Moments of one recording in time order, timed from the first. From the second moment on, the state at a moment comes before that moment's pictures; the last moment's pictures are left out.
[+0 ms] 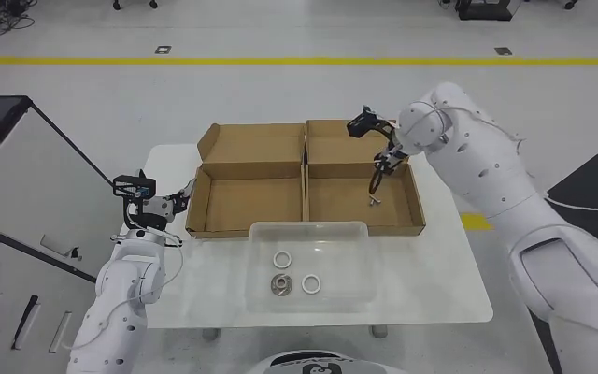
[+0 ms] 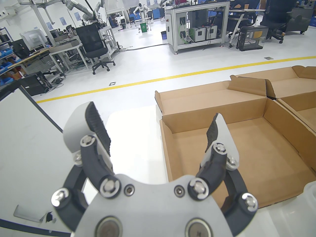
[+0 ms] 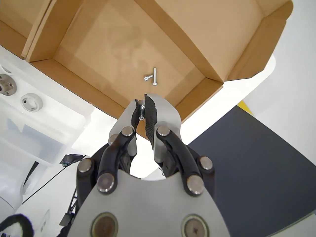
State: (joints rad) left arm 1.73 -1.15 -1.60 -1.80 1.33 0.00 0.00; right arm -0.50 -1.11 0.70 -1.20 -0.62 -0.18 1.54
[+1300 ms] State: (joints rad) left arm 1.73 -1.15 -1.60 -1.80 1.33 0.00 0.00; right arm -0.45 -1.38 0.42 -0.65 -0.62 -0.08 1.22
